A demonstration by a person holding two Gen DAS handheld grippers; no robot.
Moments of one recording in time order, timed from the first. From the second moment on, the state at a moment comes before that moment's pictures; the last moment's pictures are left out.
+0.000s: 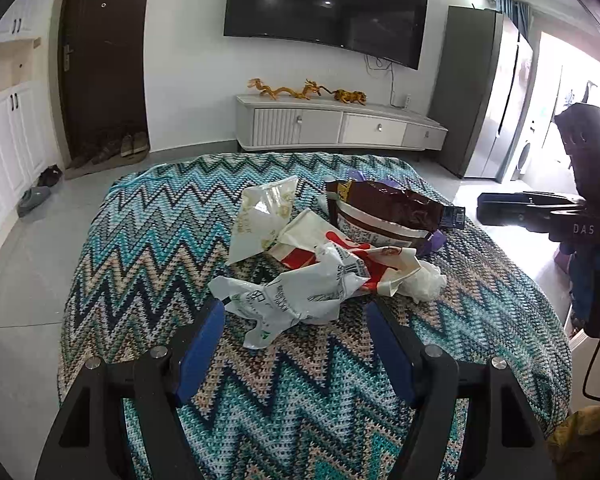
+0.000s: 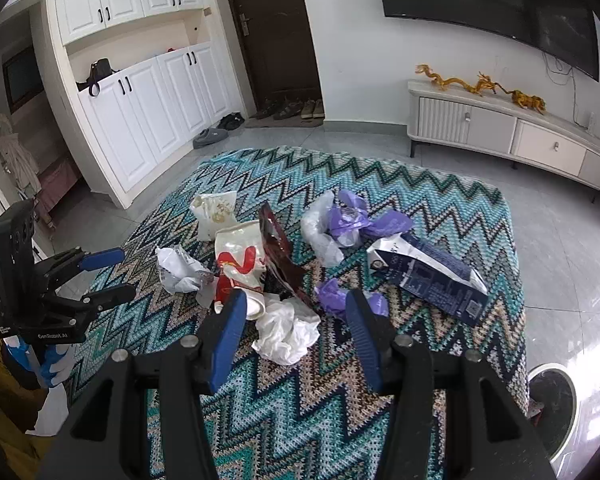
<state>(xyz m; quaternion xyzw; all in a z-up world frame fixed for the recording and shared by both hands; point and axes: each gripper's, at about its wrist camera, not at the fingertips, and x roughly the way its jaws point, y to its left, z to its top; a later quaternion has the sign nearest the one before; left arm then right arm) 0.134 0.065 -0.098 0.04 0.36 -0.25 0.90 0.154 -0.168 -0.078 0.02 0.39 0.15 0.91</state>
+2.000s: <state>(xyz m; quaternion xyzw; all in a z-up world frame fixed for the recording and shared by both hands) 0.083 -0.174 -0.015 0.12 0.32 -0.40 0.85 0.004 -0.395 -0.056 0.15 0.25 -0.01 0.96</state>
